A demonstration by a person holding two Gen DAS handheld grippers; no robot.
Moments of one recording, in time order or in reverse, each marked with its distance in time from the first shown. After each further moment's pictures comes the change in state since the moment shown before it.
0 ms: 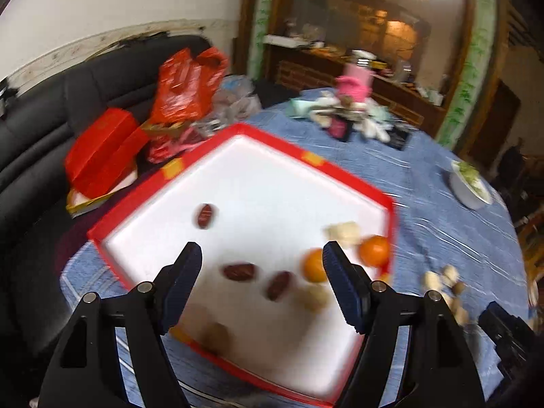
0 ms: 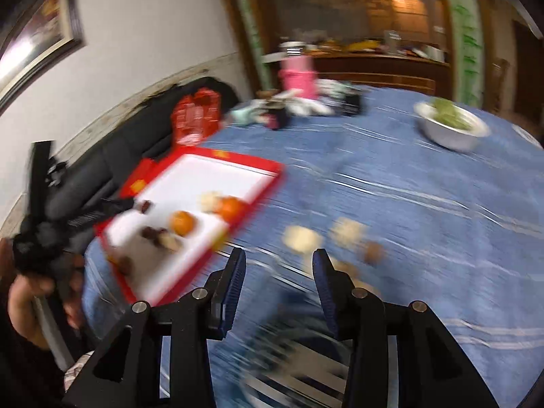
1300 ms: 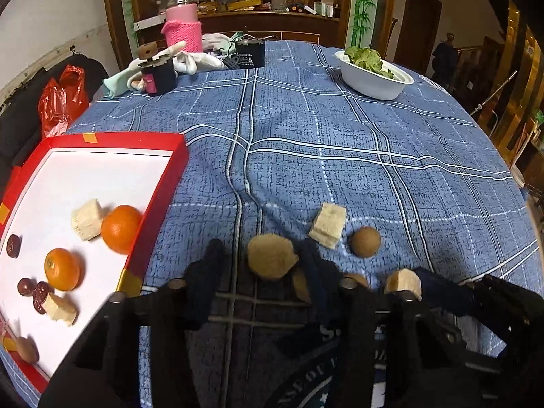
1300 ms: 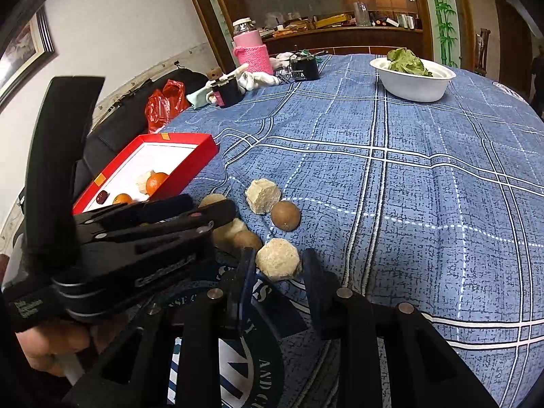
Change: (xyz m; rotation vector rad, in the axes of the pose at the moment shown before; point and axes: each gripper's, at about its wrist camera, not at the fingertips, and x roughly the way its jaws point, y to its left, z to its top) left arm 0.067 -0.188 -0.042 0.369 0.168 -0.170; right arm 0.033 -0.062 -0.017 0.068 0.064 0.003
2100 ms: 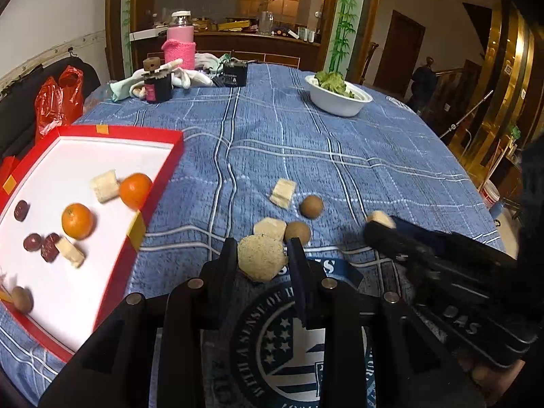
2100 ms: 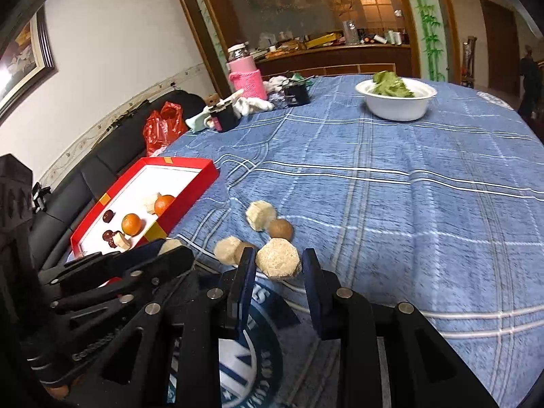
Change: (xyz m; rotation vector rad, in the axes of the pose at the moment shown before) left arm -0.061 -0.004 -0.040 -0.032 -0.099 -0.107; right arm -0.037 0.000 -0.006 0.031 -0.098 -0.039
